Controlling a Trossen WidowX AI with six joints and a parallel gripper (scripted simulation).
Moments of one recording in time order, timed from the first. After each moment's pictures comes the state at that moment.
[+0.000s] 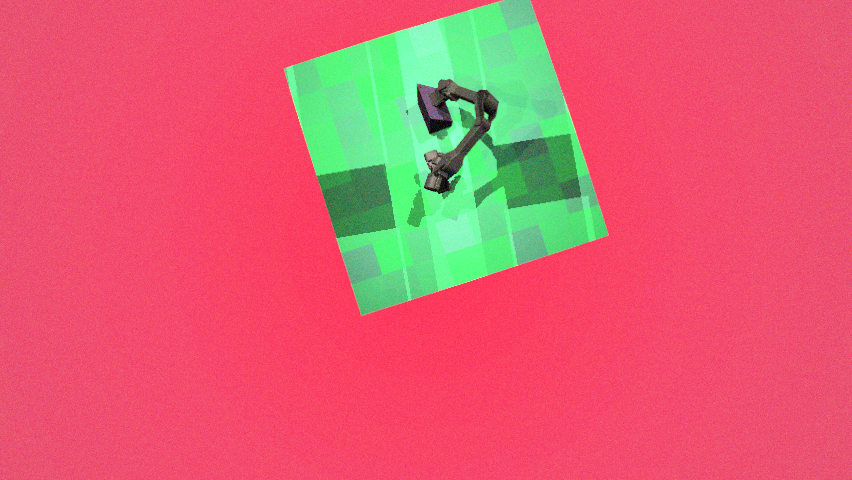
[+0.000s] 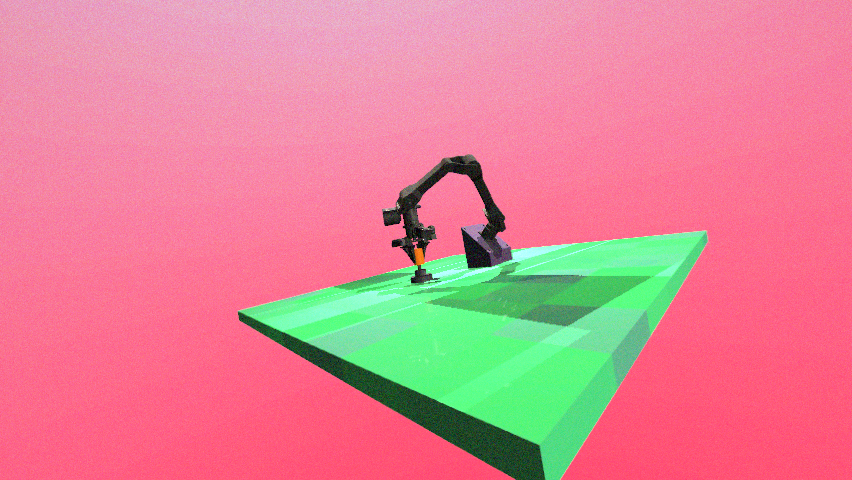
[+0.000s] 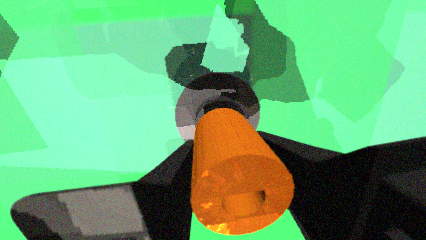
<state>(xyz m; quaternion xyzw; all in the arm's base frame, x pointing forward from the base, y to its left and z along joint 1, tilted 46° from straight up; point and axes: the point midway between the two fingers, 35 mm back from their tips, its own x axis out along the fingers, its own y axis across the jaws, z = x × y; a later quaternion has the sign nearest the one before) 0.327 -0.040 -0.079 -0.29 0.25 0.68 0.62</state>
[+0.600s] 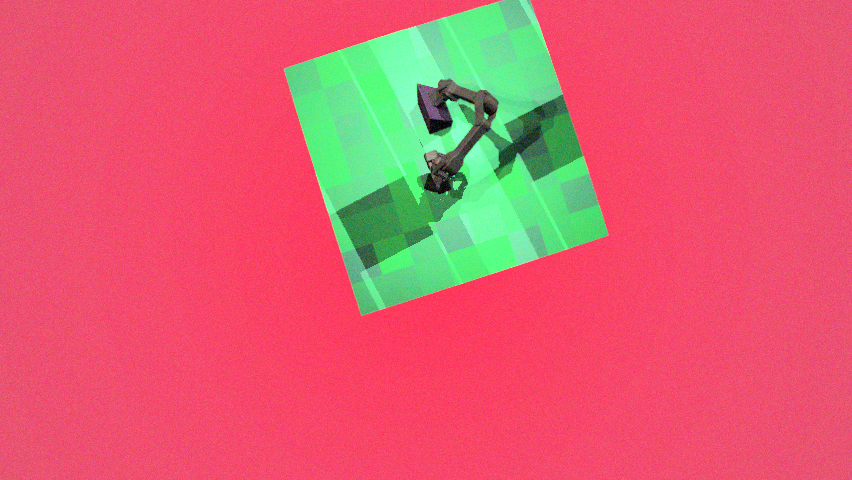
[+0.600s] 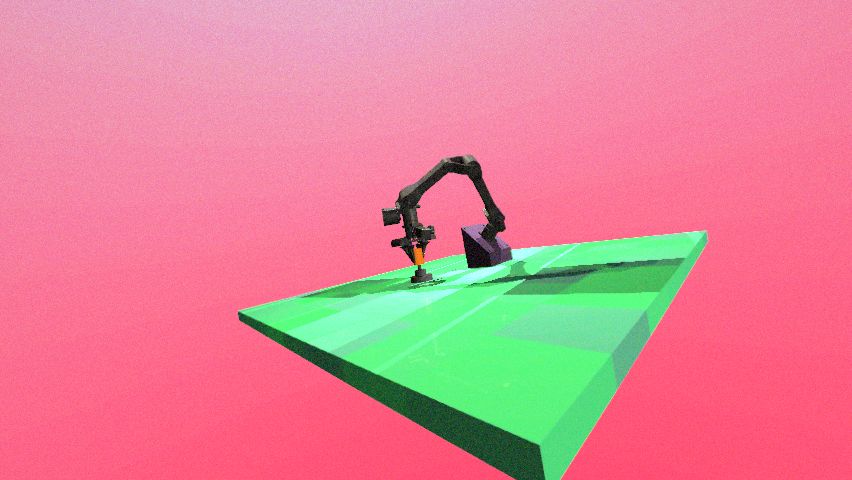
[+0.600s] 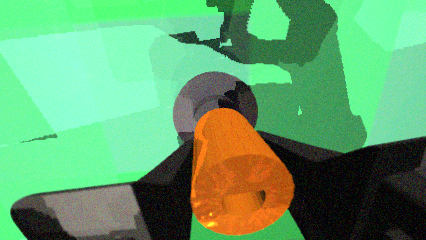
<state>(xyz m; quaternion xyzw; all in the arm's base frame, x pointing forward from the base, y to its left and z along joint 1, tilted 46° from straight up) 0.329 -0.041 -0.079 -0.29 0.25 0.68 0.62</state>
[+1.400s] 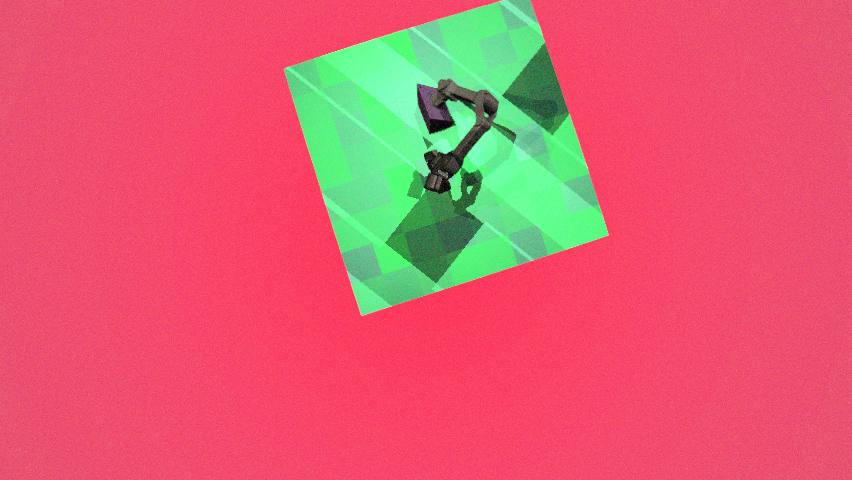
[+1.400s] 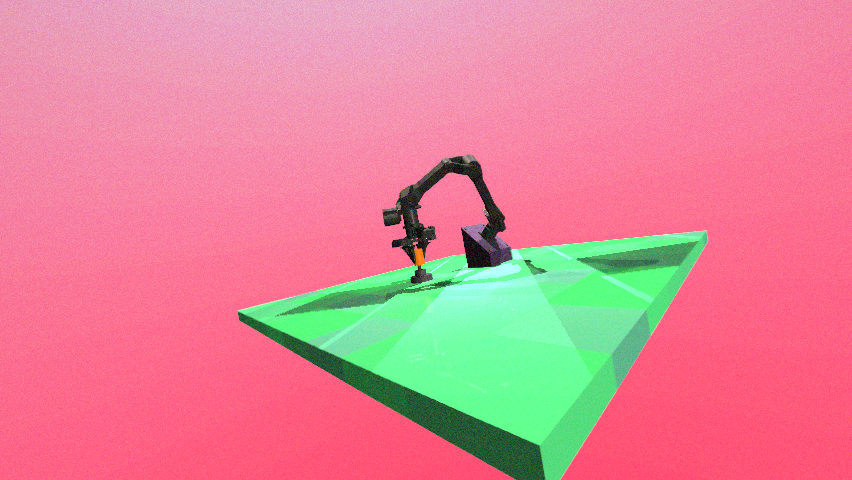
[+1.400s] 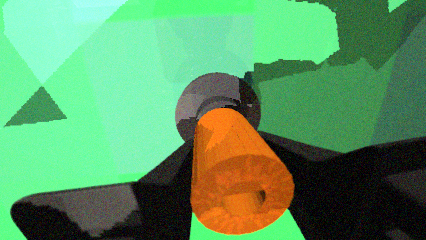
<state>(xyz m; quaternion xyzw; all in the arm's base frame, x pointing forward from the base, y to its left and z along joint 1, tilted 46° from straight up) 0.327 -0.039 -0.080 -0.29 0.25 0.69 0.62</state>
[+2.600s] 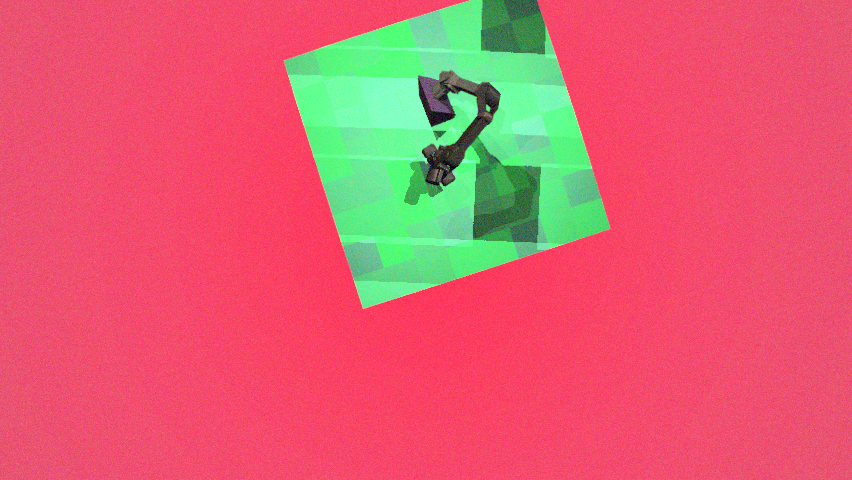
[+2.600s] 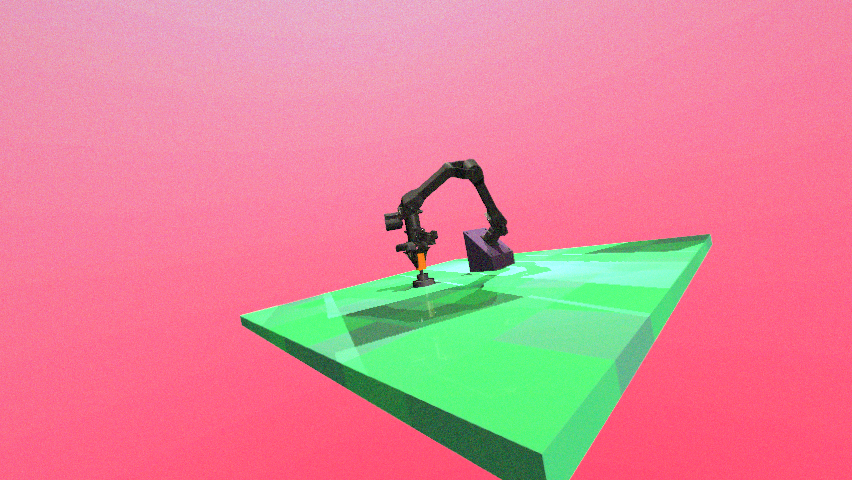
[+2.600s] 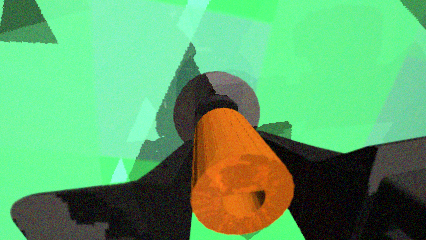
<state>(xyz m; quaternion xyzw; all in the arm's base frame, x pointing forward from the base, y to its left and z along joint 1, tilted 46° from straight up) 0.328 -0.039 -0.082 -0.35 0.18 0.71 0.59</state>
